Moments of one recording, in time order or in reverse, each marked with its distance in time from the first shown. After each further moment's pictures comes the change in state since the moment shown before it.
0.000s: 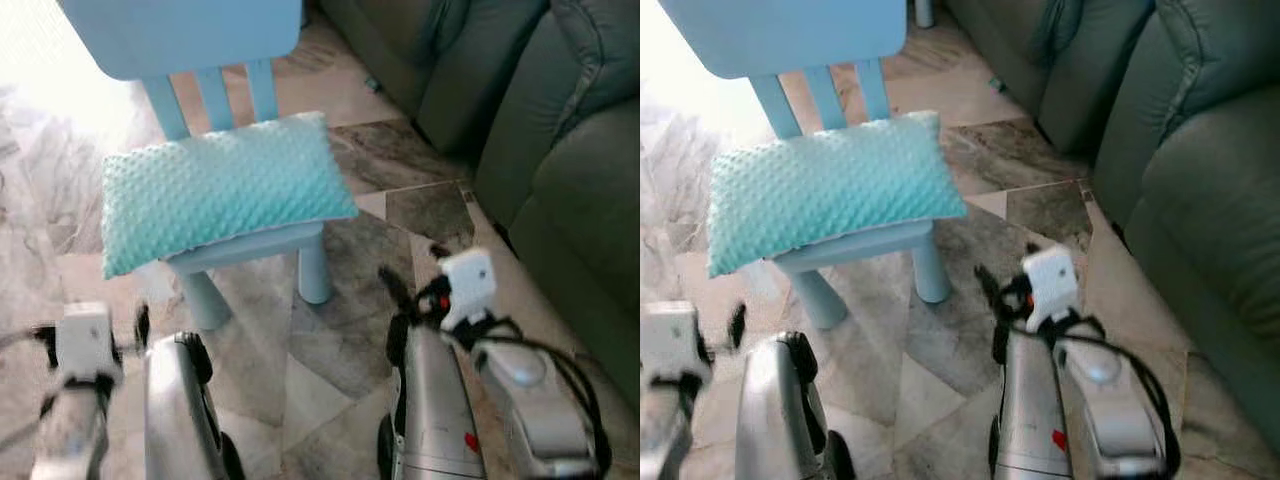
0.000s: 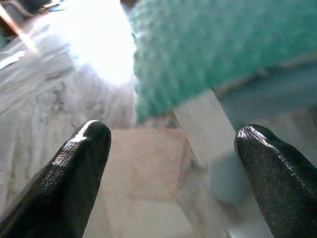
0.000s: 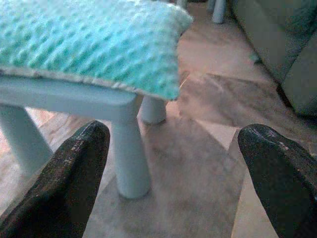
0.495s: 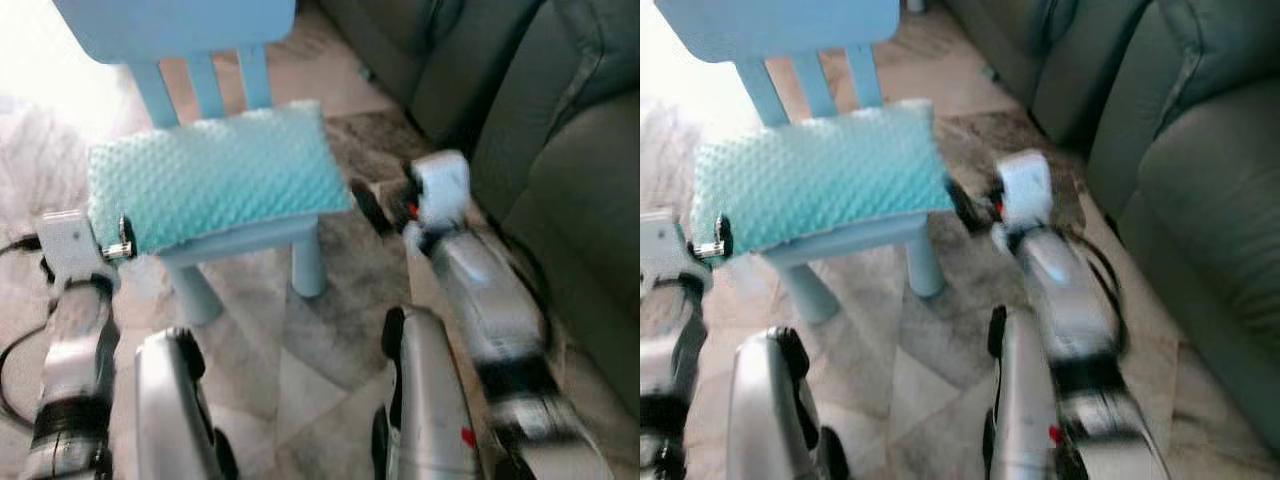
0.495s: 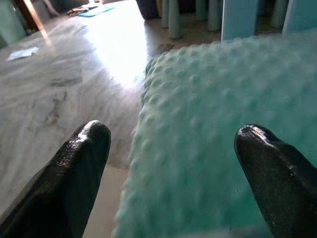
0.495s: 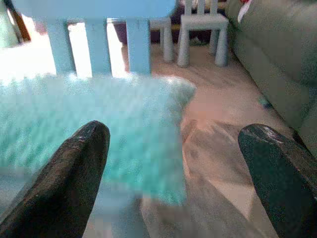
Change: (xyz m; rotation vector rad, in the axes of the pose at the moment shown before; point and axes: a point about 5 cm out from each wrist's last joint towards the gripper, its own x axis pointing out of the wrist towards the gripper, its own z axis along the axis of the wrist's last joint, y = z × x) left arm 0.087 0.003 0.066 -0.203 -0.122 0.140; right arm 0.093 0.005 0.078 0.080 -0.218 0.052
